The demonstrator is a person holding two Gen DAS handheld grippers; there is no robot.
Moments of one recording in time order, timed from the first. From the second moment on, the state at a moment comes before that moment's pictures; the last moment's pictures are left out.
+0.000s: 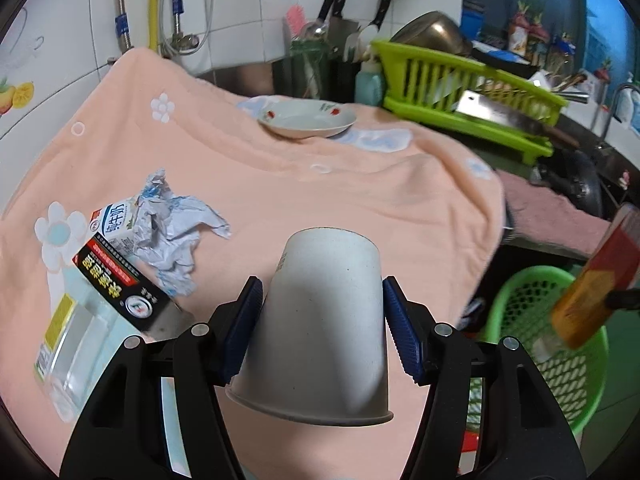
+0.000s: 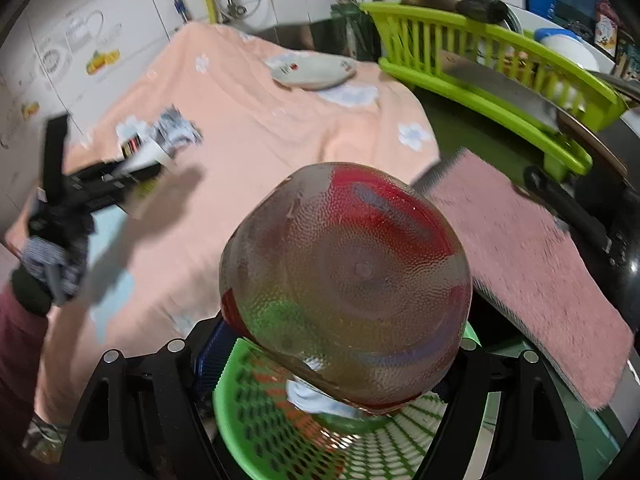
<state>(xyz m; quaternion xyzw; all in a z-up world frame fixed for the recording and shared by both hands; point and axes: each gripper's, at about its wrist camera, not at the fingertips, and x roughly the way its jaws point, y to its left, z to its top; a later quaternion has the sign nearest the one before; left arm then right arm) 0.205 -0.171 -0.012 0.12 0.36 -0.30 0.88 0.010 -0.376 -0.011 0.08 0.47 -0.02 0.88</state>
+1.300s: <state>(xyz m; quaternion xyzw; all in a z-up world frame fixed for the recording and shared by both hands) 0.053 -0.253 -0.019 0.10 0.34 -0.45 0.82 -0.054 -0.406 -0.073 0.05 0.51 -0.11 0.85</state>
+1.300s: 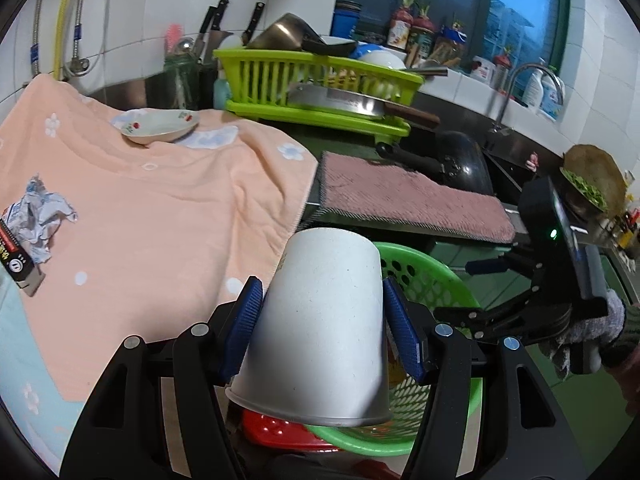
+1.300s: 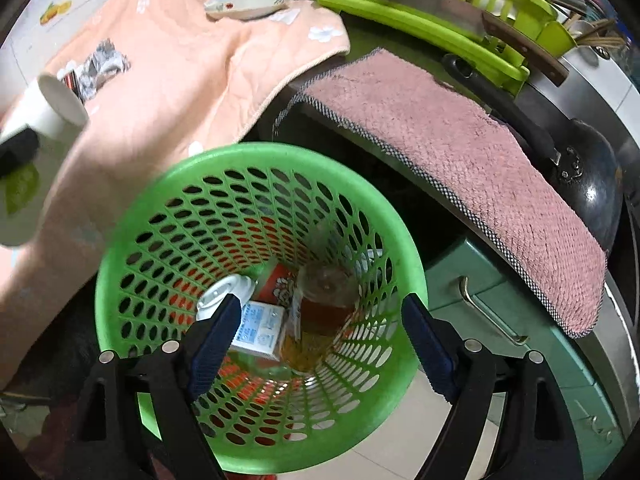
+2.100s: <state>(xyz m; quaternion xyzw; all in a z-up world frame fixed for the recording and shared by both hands) 0.052 -0.281 -0.043 0.09 0.38 -0.45 0.80 -0.067 -0.404 -0.053 0.09 0.47 -0.10 0.87</state>
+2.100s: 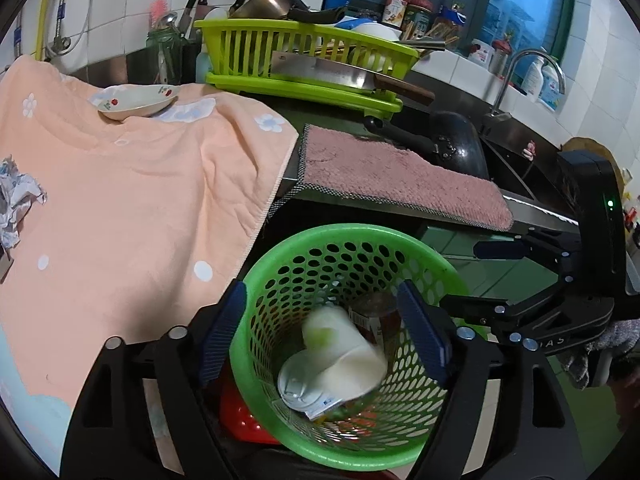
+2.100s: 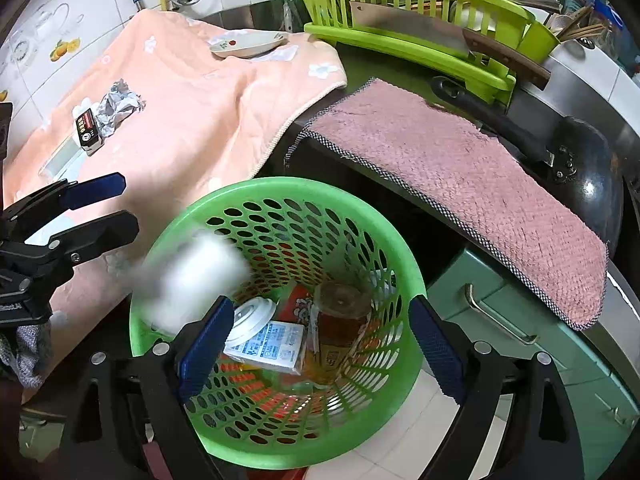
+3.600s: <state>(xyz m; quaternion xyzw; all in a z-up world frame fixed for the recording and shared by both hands) 0.156 -0.027 -0.018 0.01 0.37 -0.19 0.91 0.098 -0.227 -0.015 -0.03 0.44 0.12 0.89</state>
